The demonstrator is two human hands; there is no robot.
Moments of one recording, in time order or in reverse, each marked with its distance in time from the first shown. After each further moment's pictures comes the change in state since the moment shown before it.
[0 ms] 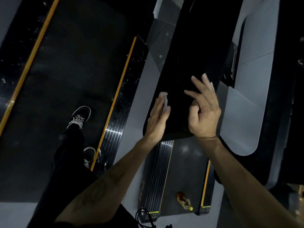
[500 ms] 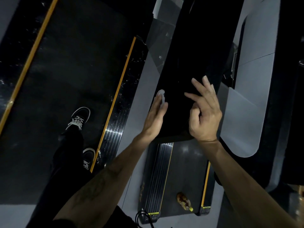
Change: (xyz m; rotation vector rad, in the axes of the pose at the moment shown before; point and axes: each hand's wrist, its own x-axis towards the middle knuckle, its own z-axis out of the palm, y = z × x) left_hand 0.019 0.005 -0.012 -0.017 -0.017 -0.048; right_hand 0.000 -0.001 0.000 0.008 -0.003 0.012
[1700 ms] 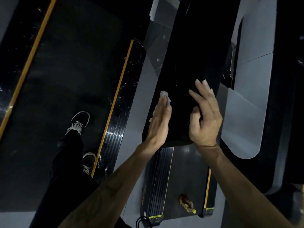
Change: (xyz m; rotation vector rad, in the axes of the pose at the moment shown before) left_hand -0.006 0.015 0.019 0.018 -0.022 0.098; right_hand -0.001 0.005 0.002 0.043 0.042 0.029
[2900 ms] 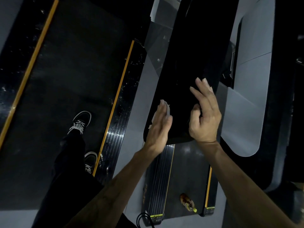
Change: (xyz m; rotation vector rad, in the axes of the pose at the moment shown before) left_hand -0.035 0.005 -0.007 0.177 -0.057 -0.061; right_hand 0.000 -0.002 -0.001 -0.005 -0.009 0.010
